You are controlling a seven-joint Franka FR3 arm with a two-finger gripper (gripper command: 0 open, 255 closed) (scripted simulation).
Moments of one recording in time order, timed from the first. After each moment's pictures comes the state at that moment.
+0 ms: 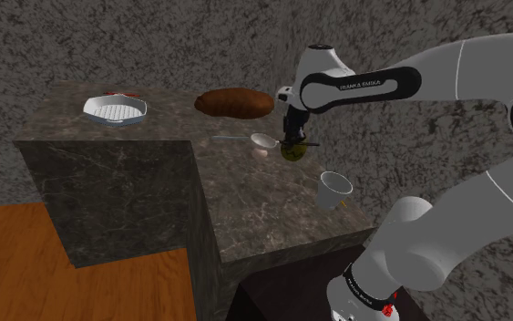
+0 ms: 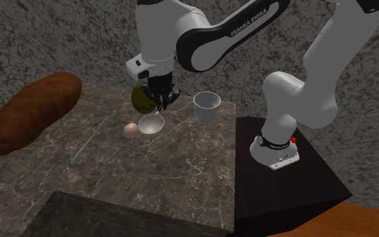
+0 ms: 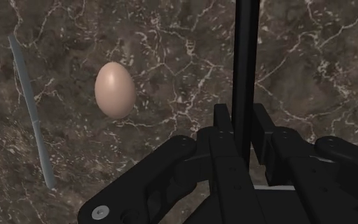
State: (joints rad) arm 0.27 -0.33 -0.37 -2.36 -0.29 2.10 -1.13
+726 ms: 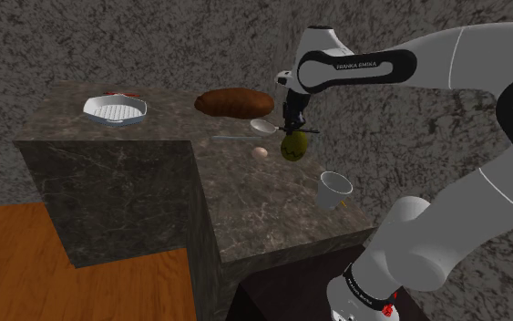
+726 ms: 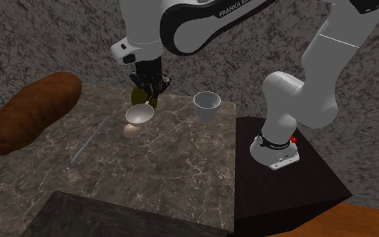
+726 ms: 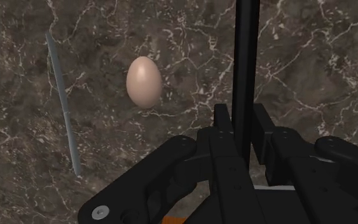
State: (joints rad) arm 0.28 -0.27 -0.39 -2.20 -0.26 2.00 -1.18
